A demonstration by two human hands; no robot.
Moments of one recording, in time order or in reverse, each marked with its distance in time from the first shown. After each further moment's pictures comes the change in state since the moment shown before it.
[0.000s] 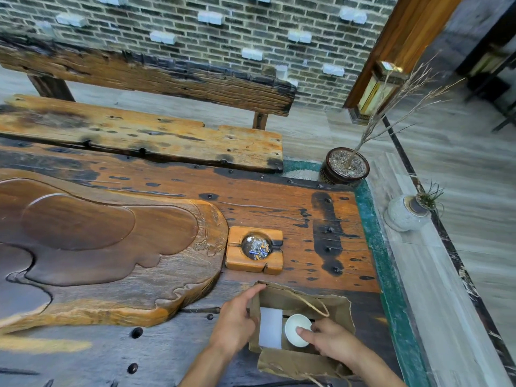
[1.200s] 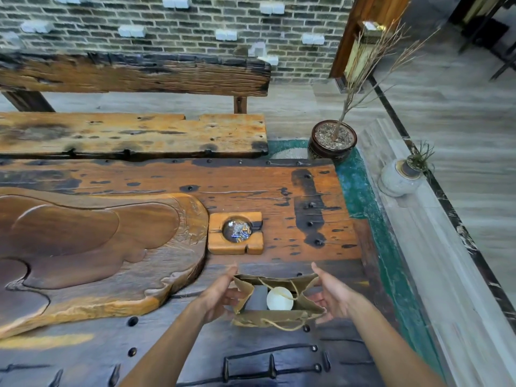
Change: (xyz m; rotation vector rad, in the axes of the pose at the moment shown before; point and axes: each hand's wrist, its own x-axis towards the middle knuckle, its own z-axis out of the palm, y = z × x) left_hand 0.066 -0.035 0.035 -0.408 -0.209 -0.484; right_hand 0.046 0.059 -0.055 0.740 -0.272 0.158
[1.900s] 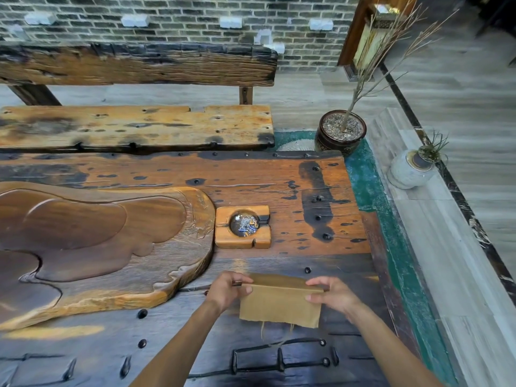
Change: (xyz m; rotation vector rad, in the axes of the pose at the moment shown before) left_hand 0.027 -0.023 -0.015 0.463 0.195 0.389; right_hand 0.000 0.017 0.016 -0.404 0.155 -0.351
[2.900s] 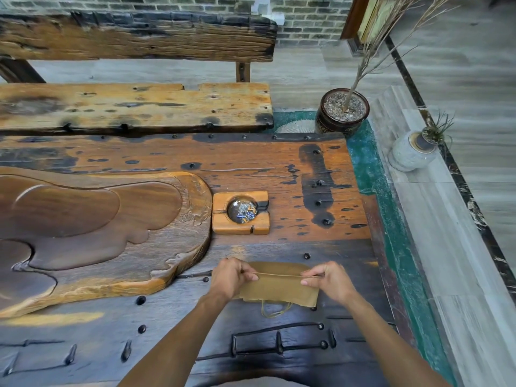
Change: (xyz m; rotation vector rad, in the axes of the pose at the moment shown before) left_hand 0.013 0.004 0.016 0.339 0.079 0.076; right_hand 0.013 0.006 0.009 -0.186 0.120 -0.197
